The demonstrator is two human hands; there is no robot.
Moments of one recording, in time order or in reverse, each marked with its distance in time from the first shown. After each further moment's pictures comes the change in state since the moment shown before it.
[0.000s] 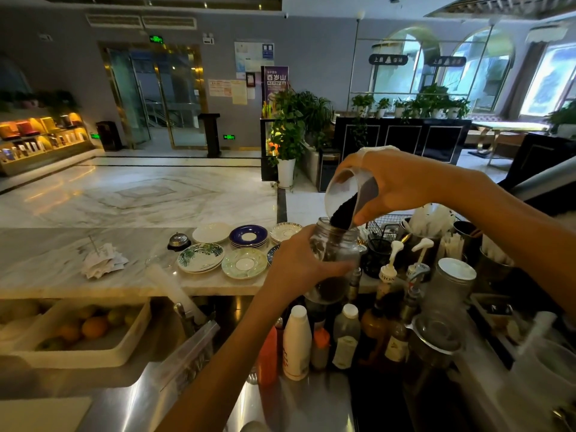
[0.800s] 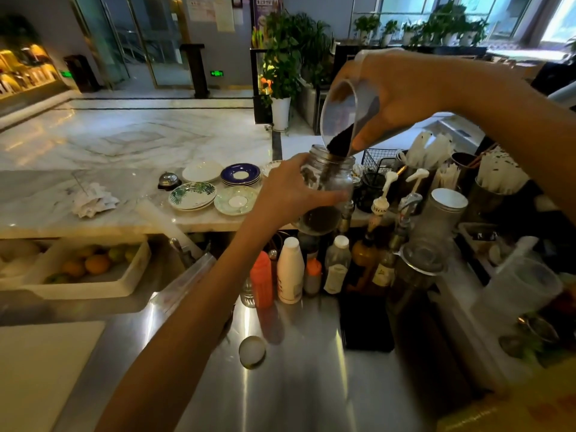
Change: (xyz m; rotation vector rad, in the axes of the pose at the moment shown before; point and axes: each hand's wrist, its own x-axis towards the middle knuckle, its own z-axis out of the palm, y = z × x) left_hand -0.014 0.008 0.003 0.017 -0.009 0.019; right_hand -0.003 -0.024 -0.009 -0.186 -0.158 0.060
